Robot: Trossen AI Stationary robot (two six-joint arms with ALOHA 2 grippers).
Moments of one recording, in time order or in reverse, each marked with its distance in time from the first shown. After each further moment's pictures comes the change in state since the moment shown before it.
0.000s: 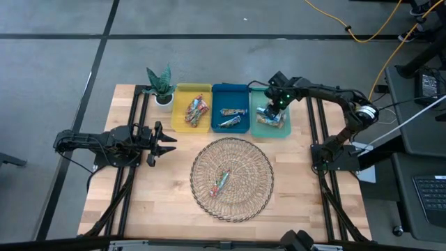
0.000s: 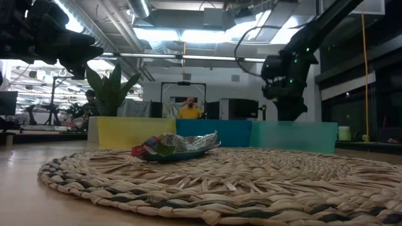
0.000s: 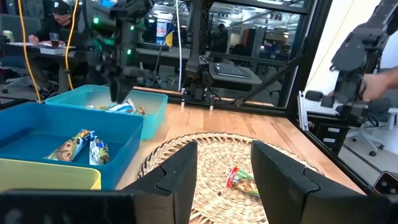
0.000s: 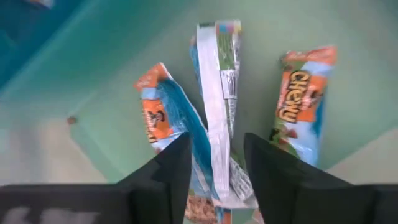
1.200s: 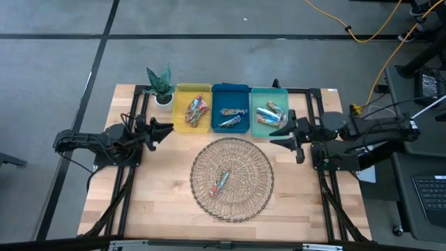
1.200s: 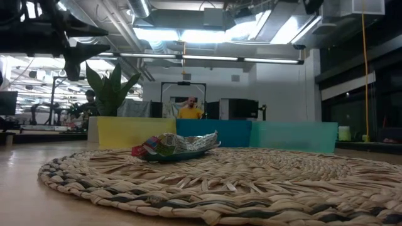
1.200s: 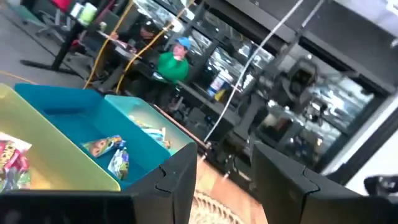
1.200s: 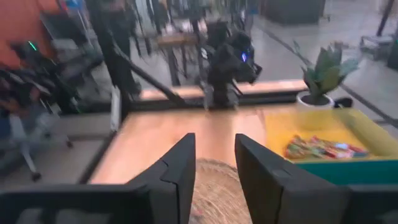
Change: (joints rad) left arm 0.000 0.001 0.008 0.144 -0.328 -0.438; right arm 0.930 -0.860 -0.235 0.512 0.221 0.162
